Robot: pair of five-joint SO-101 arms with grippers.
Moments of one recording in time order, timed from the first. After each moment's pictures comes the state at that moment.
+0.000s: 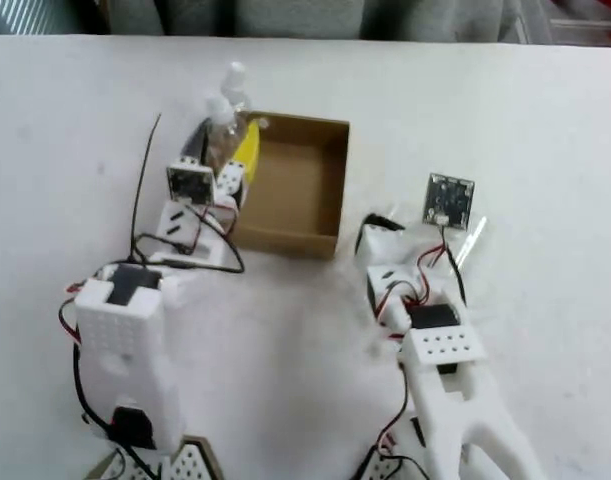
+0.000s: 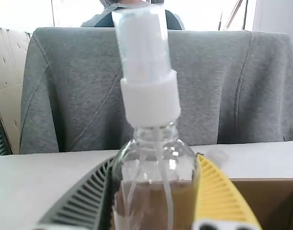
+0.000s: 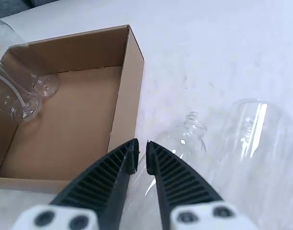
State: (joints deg) left arm 2.5 31.7 43.0 -69.8 3.0; right arm -10.0 -40.3 72.2 10.6 -15.3
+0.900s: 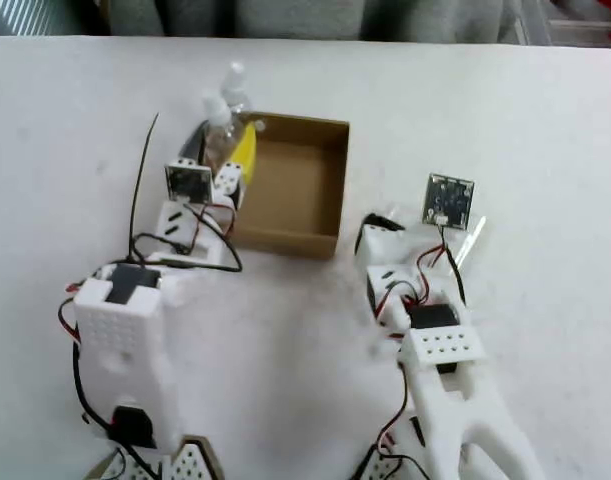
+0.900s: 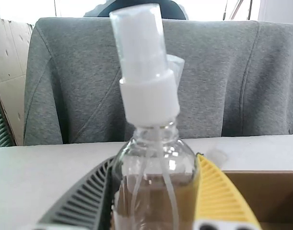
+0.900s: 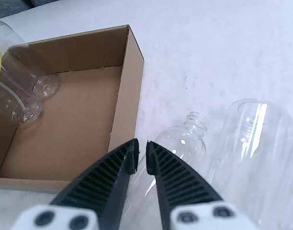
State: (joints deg) left arm 1.8 32.1 42.9 -68.3 3.0; right arm -10.0 -40.3 72.2 10.6 -15.3
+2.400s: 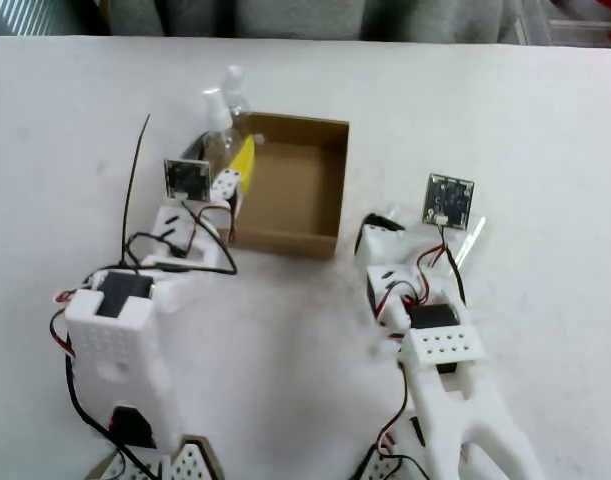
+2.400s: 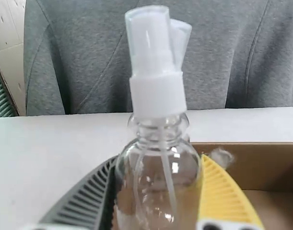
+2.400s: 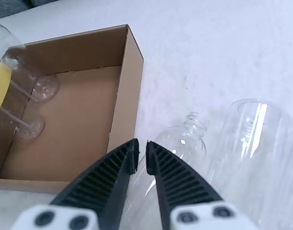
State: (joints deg) left arm 1.0 27.5 47.0 -59.6 3.3; right arm -10.0 -40.3 72.2 10.6 -15.3
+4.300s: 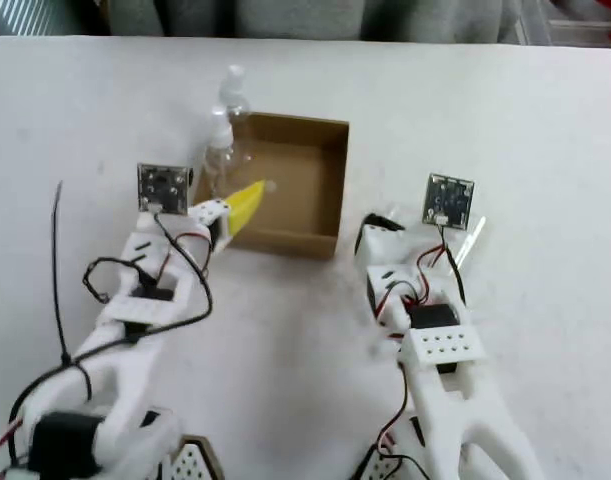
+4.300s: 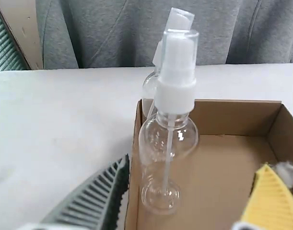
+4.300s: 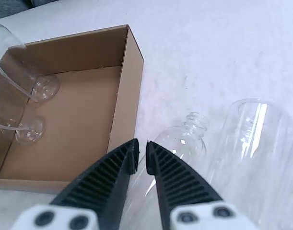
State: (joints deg) left arm 0.1 -23.4 71.9 -17.3 3.1; right arm -10.0 -40.3 72.2 10.6 -15.3
